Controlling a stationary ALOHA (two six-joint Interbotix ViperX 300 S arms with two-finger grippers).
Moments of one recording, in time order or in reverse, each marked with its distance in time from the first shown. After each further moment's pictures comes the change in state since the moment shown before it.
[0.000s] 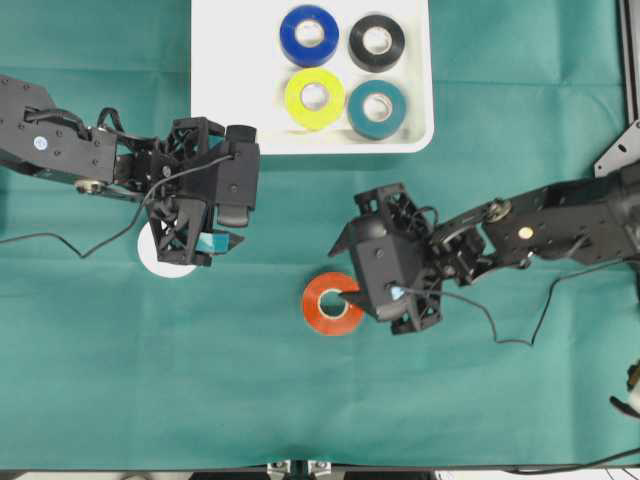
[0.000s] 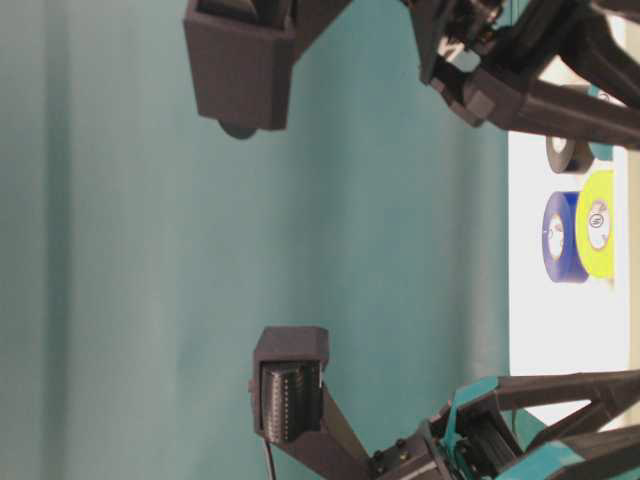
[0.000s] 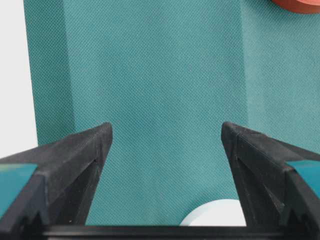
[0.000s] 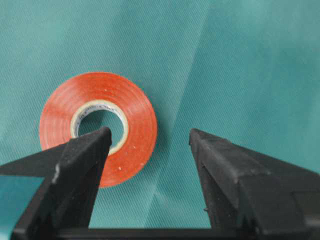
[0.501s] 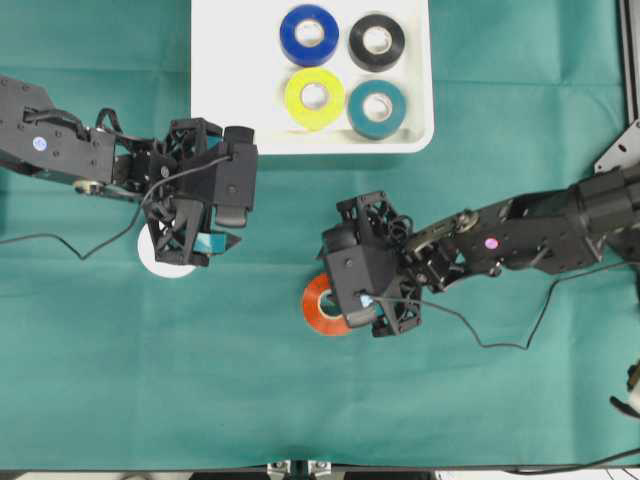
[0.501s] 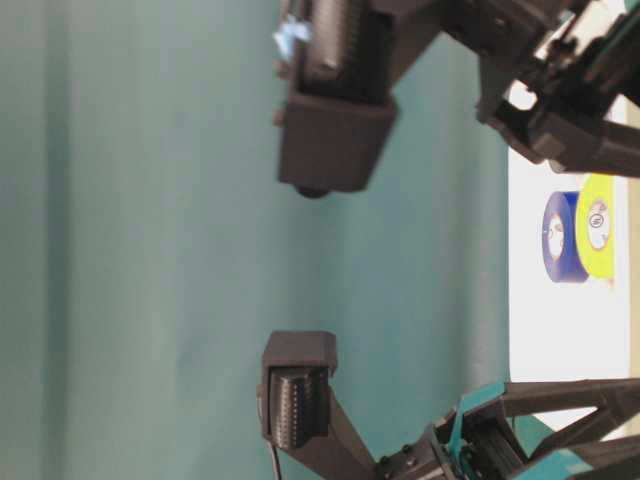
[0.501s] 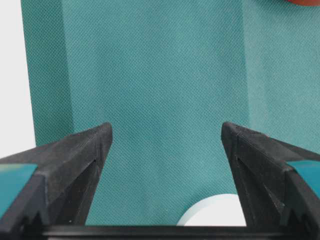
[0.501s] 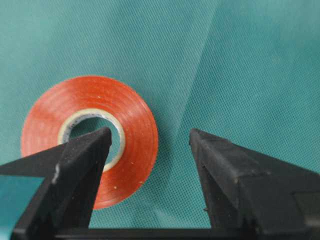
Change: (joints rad) left arm 0.000 -0.002 0.009 0.000 -0.002 0.000; right arm 0.000 0.106 -0.063 0.002 0.028 -0.002
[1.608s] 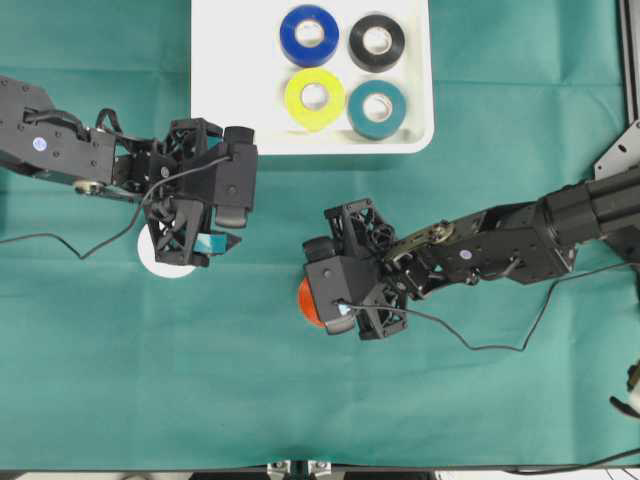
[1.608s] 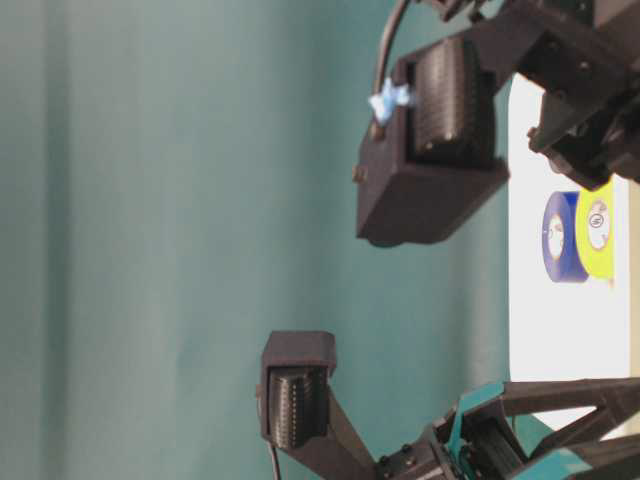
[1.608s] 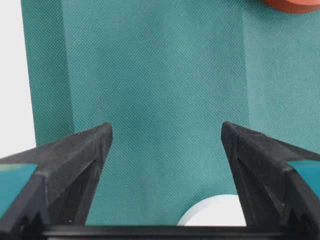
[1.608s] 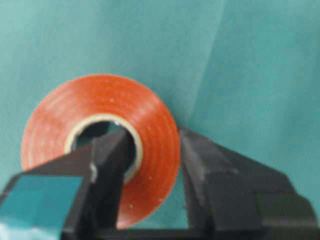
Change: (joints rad) left arm 0.000 0.000 0.000 0.000 0.000 0.000; right arm 0.005 0.087 -0.063 0.000 0.035 -0.002
